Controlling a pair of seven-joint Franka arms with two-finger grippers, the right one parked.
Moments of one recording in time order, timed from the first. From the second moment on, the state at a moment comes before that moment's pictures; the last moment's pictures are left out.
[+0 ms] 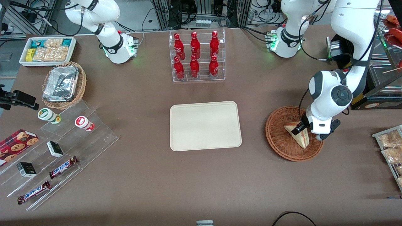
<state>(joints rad) -0.03 0.27 -0.06 -2.22 0.01 2.50 -0.78</state>
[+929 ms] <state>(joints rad) -0.05 0.22 -0.10 -1.94 0.04 2.05 -0.70</state>
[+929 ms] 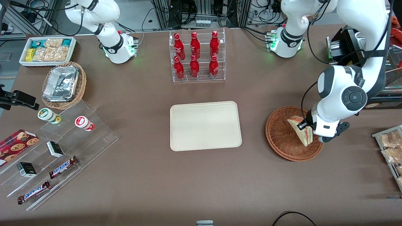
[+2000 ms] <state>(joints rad) -0.49 0.53 -0.12 -1.62 0.04 2.05 -0.84</state>
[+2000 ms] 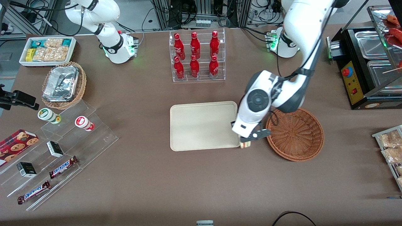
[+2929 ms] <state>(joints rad) -0.74 0.78 -0.11 -1.37 0.09 2.04 -1.08</state>
